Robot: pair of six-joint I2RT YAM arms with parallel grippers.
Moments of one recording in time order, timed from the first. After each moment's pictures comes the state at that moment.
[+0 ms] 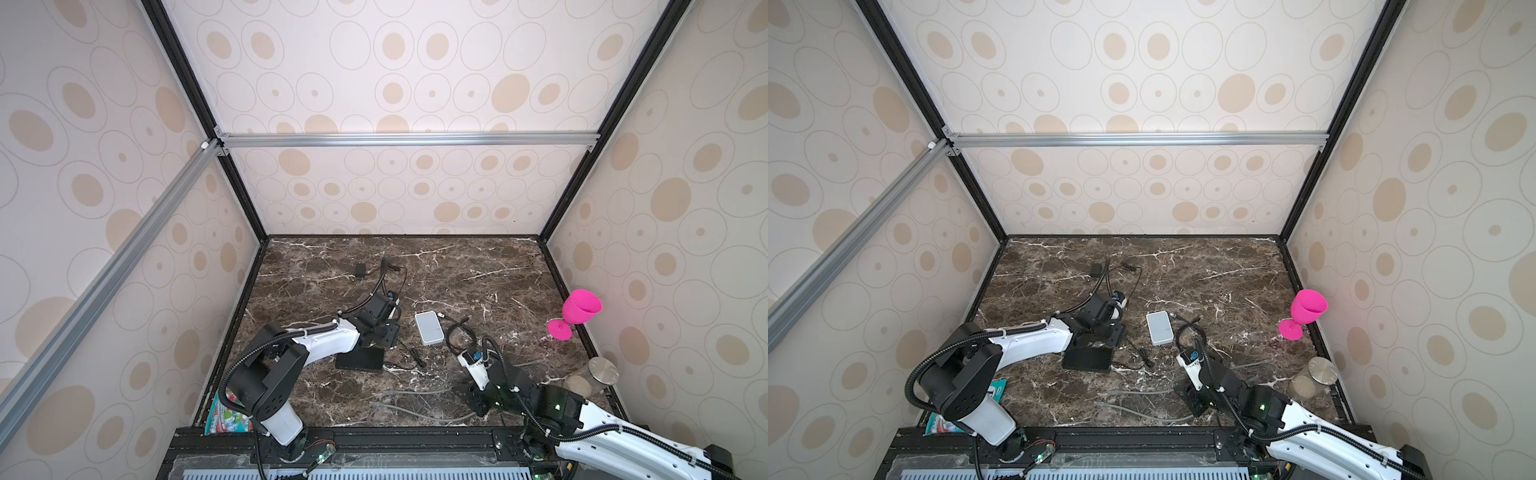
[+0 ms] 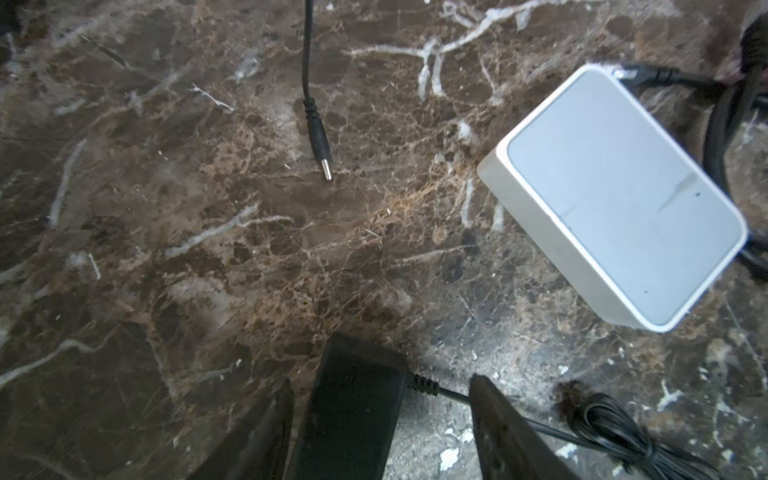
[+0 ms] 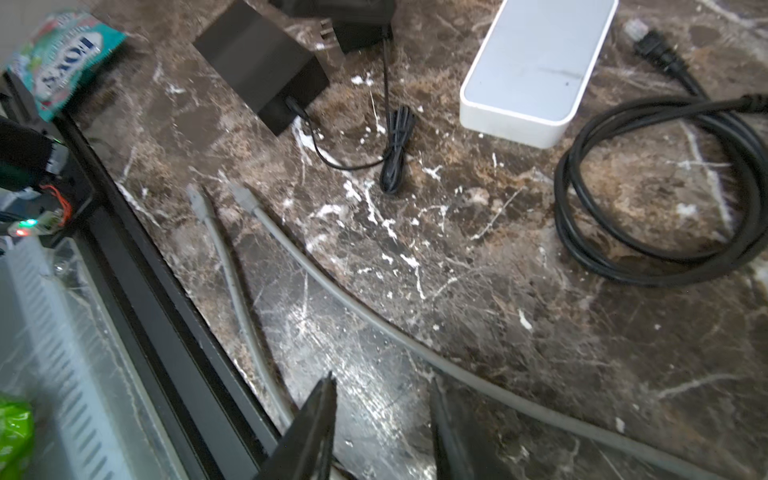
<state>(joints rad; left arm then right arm) -0.69 1.64 0.86 -0.20 -0.07 -0.19 0.97 0.53 0.30 -0.50 0.01 0.37</state>
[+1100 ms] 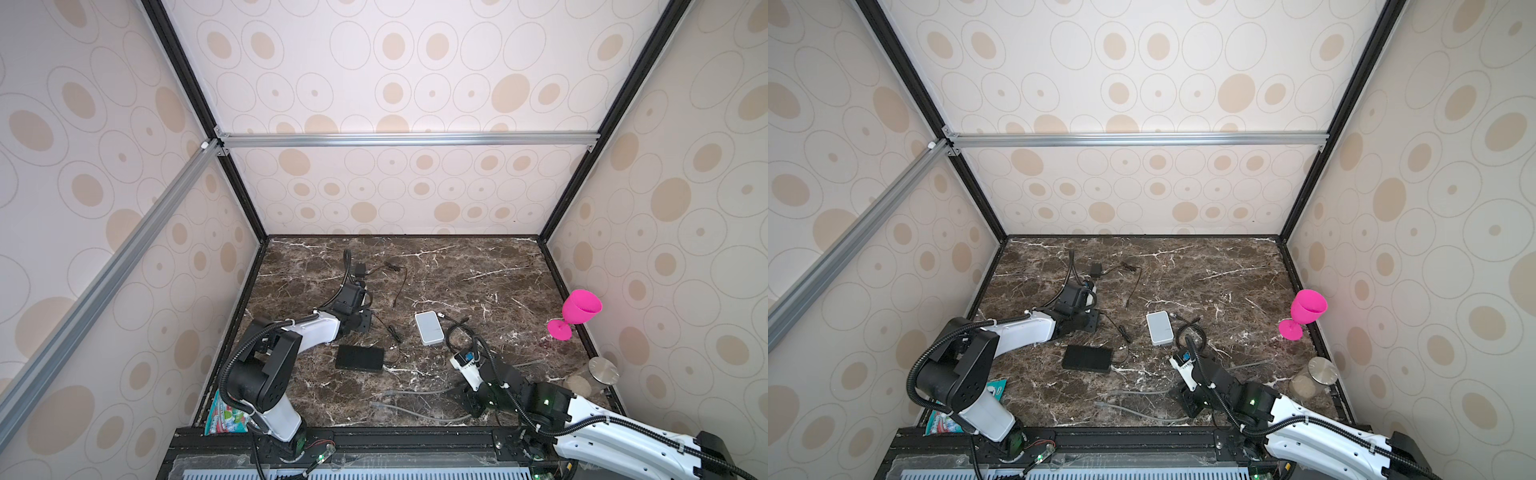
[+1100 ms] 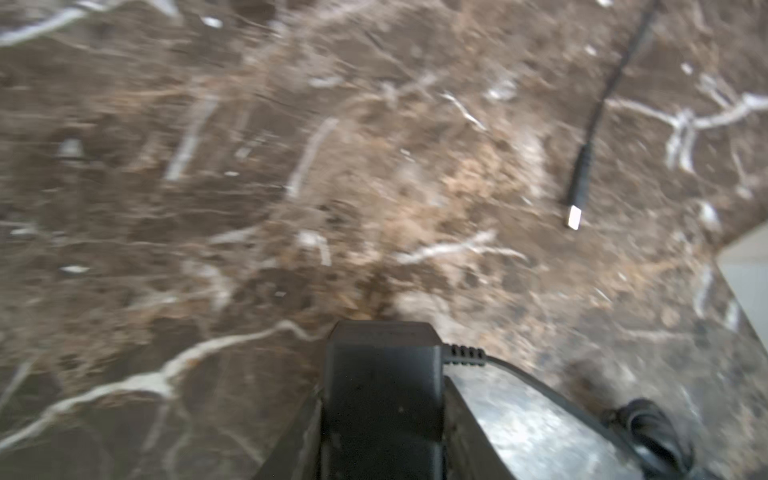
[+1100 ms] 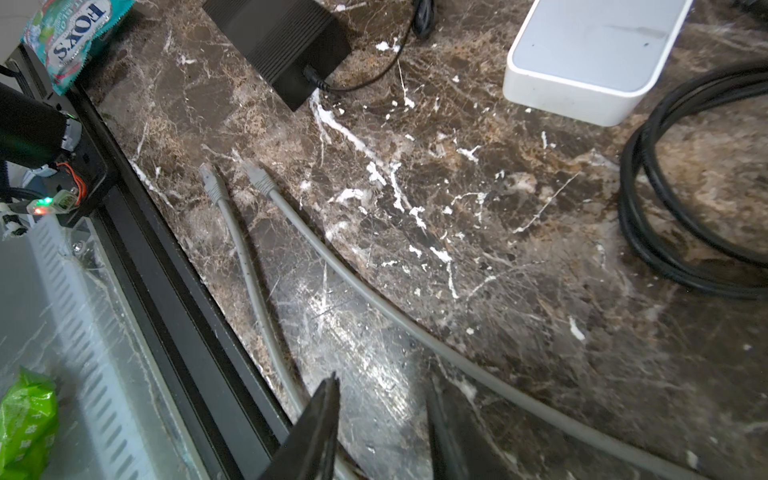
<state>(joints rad) -0.41 1.65 0.81 -0.09 -0.08 -0.22 0.98 0.66 0.30 -0.44 -0.06 0.37</state>
